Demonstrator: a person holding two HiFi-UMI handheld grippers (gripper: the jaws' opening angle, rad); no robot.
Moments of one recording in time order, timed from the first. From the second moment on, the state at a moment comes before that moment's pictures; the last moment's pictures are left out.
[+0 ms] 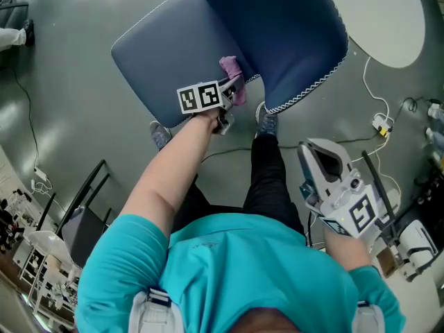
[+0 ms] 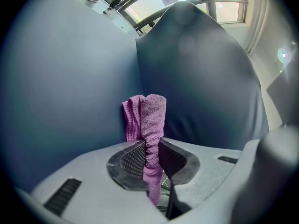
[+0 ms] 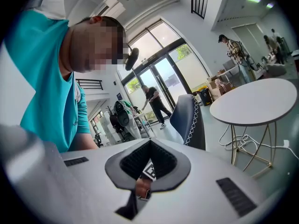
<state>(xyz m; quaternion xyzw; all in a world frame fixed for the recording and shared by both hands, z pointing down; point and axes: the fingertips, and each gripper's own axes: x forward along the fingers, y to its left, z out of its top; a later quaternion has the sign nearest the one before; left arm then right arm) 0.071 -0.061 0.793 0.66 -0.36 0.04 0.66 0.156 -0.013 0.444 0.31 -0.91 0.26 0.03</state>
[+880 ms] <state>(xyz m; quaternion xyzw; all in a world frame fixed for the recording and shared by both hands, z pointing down) 0.105 -0.084 0.793 0.66 -0.35 0.04 0.66 0.187 -0.007 0.444 0.35 -0.90 0.26 0.02</state>
